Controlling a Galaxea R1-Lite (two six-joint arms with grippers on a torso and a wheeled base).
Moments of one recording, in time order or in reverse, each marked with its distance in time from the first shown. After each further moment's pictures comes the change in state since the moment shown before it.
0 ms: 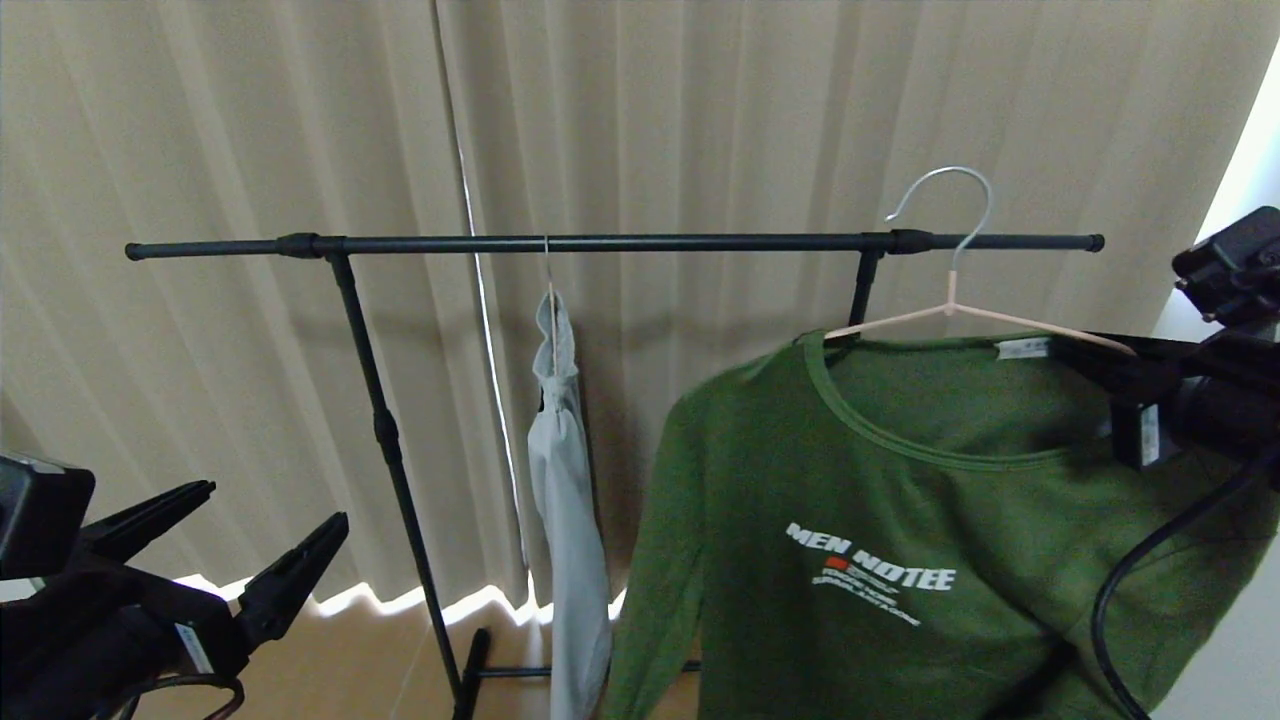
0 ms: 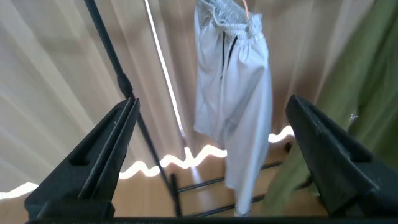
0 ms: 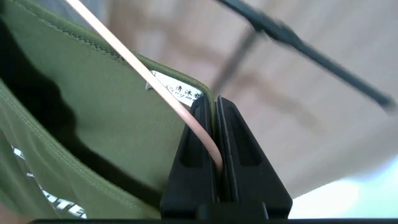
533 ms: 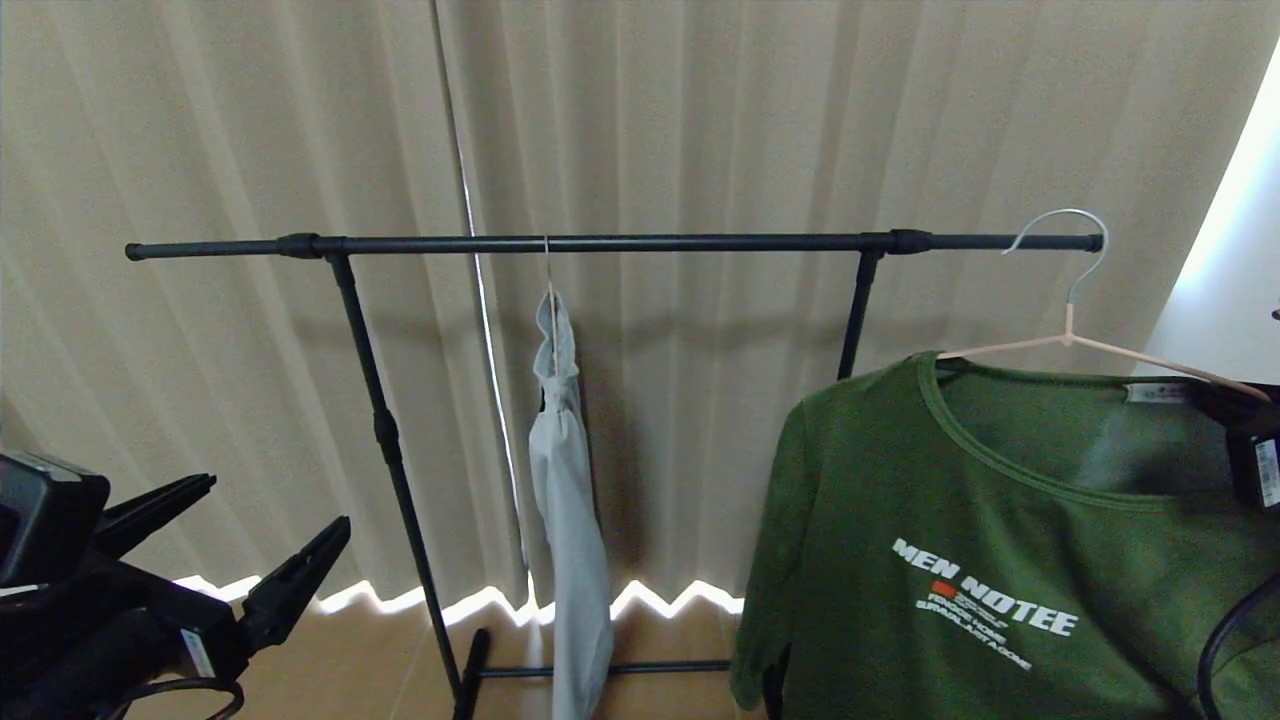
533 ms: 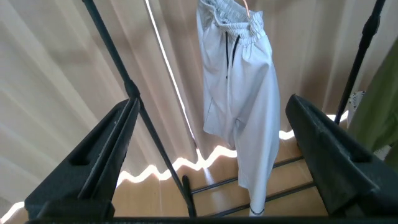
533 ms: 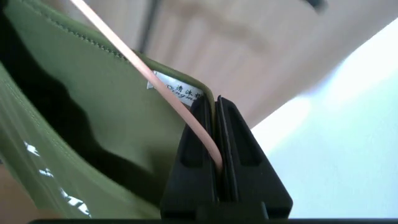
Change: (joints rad) left arm 0.000 0.000 -0.002 -0.004 -0.013 0.080; right arm -0.196 -0.112 0.011 0.221 -0.105 0.000
